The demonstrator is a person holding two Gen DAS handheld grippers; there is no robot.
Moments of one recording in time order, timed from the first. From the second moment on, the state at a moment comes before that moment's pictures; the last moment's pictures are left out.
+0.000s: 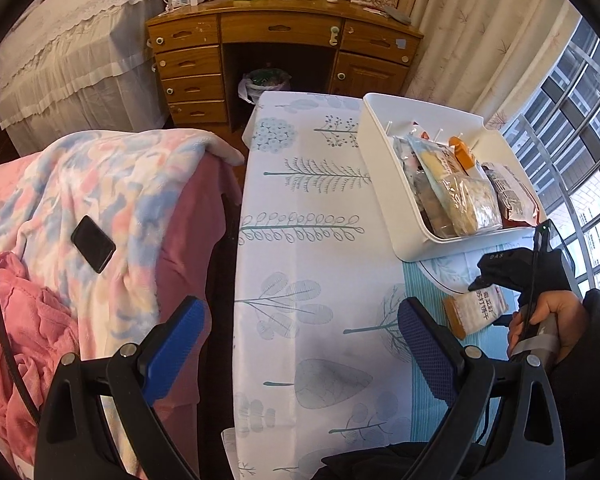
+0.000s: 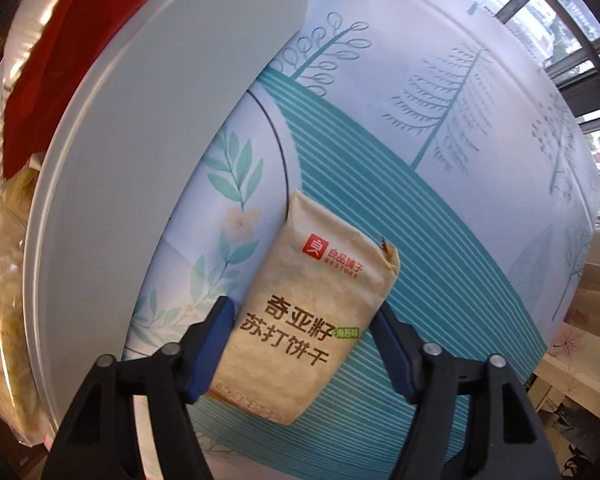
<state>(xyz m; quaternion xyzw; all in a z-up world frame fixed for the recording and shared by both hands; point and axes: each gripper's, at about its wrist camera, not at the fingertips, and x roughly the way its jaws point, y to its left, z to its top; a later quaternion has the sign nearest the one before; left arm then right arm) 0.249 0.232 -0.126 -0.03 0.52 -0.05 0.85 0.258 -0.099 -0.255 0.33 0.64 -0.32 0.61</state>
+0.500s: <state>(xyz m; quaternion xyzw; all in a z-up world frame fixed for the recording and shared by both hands) 0.256 0.183 -0.116 -0.01 0.52 -0.09 0.85 0.196 -0.171 -0.219 0.39 0.63 -0.33 0.58</state>
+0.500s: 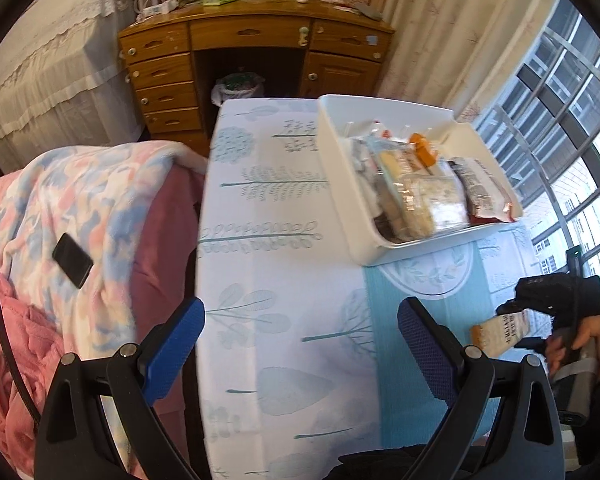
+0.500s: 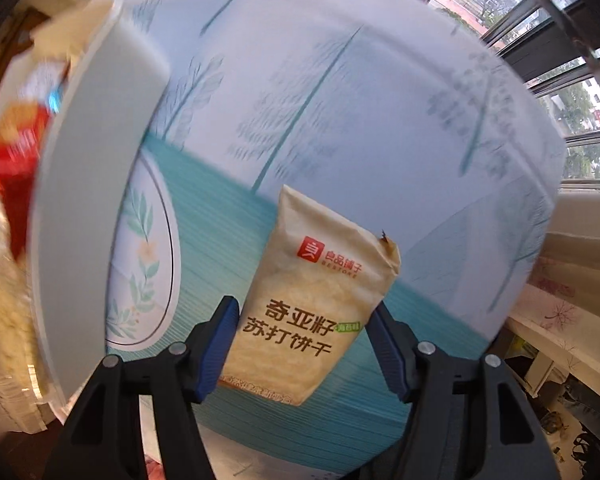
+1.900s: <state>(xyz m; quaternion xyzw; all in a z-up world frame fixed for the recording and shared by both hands) 0.194 0.050 -0.066 -0.08 0.51 0.06 0.85 0.366 -0.177 -0.075 0.14 0.56 0.07 0.81</state>
